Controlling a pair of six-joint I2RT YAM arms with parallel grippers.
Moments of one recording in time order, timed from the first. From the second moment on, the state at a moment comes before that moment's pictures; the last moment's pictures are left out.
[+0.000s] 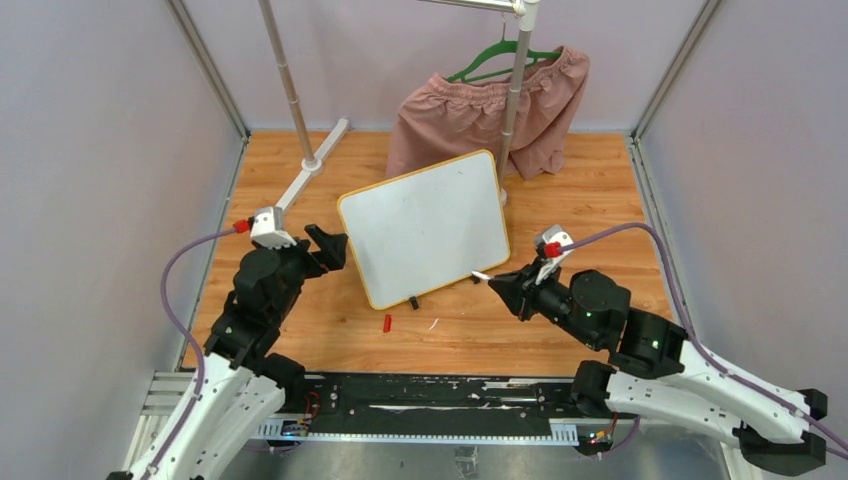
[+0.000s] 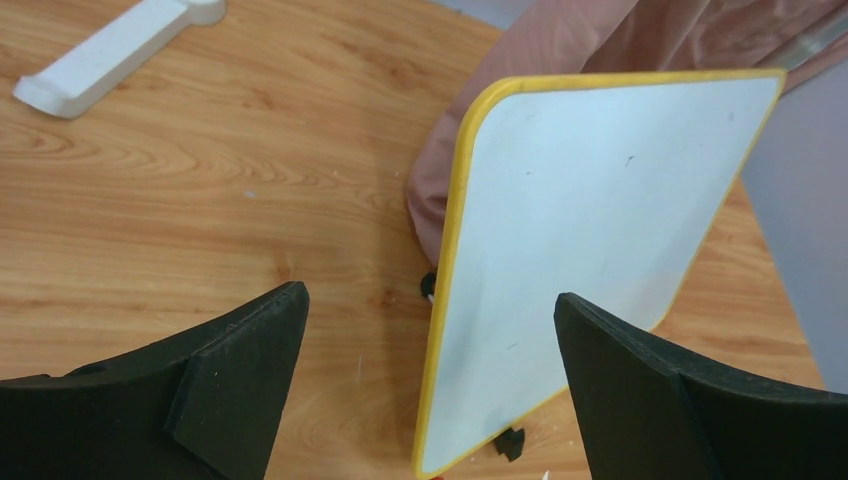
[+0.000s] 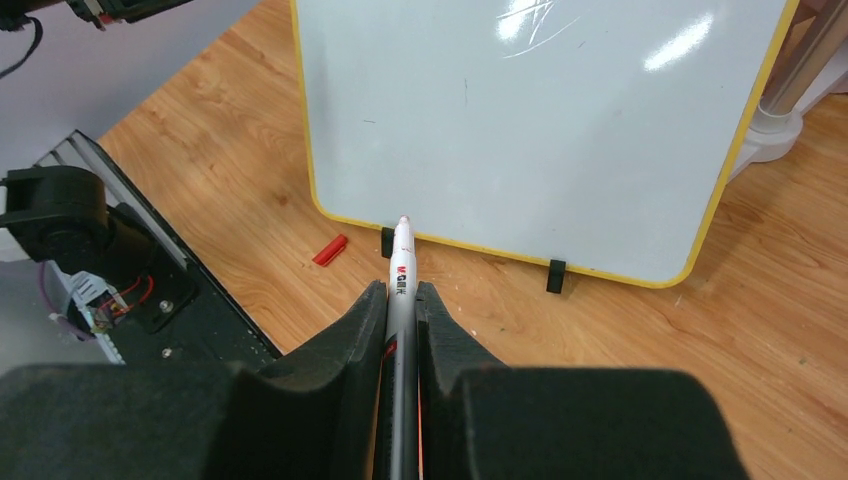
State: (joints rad) left arm -0.40 0.45 0.57 -0.28 -0.23 -0.51; right arm 1.12 0.53 0.76 -0.43 0.32 0.29
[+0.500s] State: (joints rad) left arm -0.16 0.60 0.55 -0.13 0.14 -0.62; right arm 1.12 0.72 0.79 -0.29 0.36 0.20
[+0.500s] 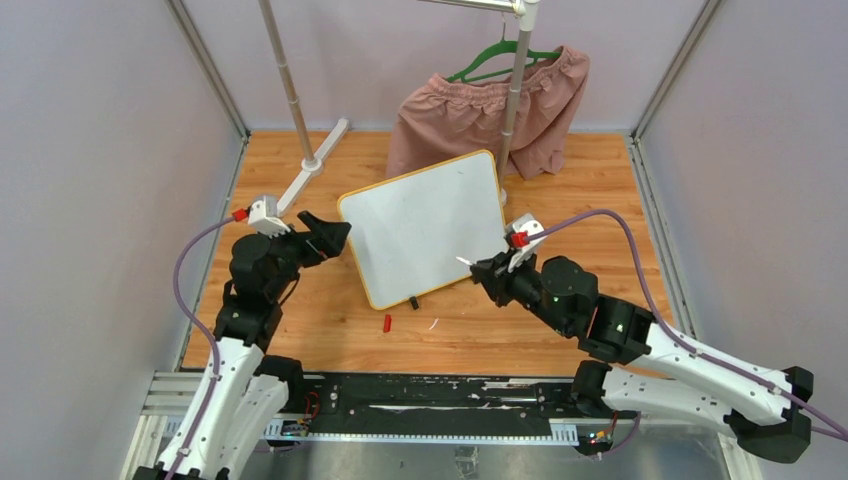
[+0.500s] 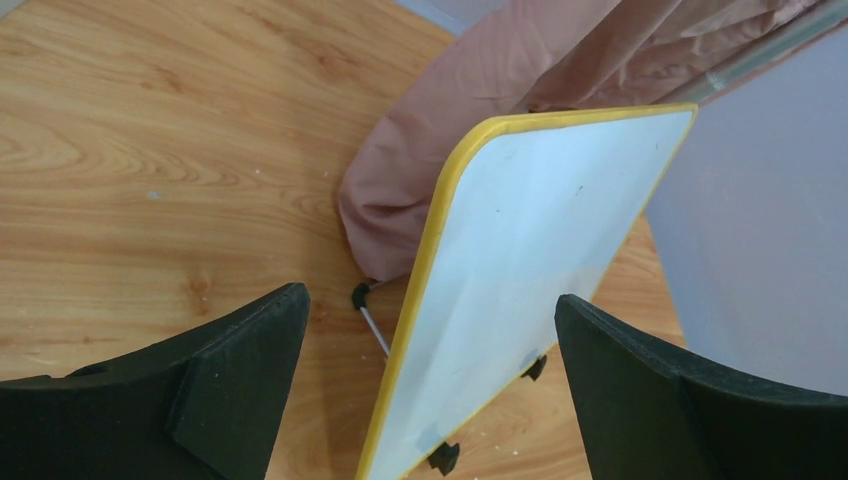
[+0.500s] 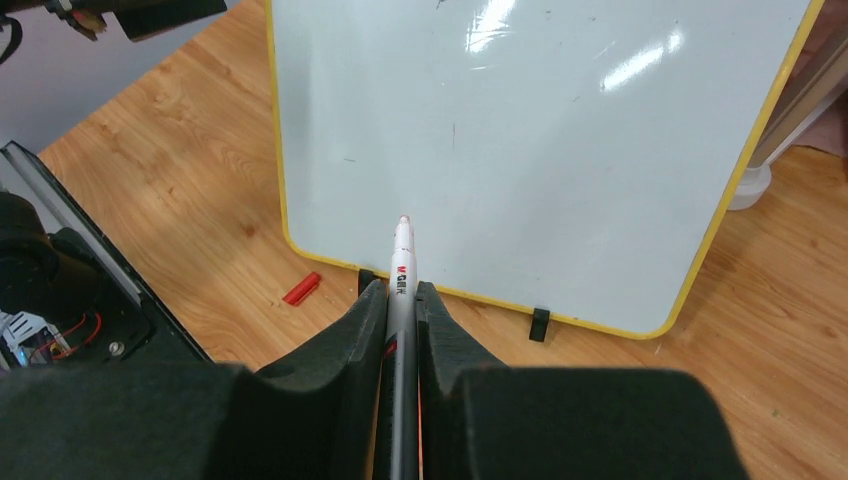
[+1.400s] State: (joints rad) left arm -0.08 0.72 0.29 0.38 0.41 -0.81; right arm 1.12 1.24 0.95 0.09 0.29 0.08
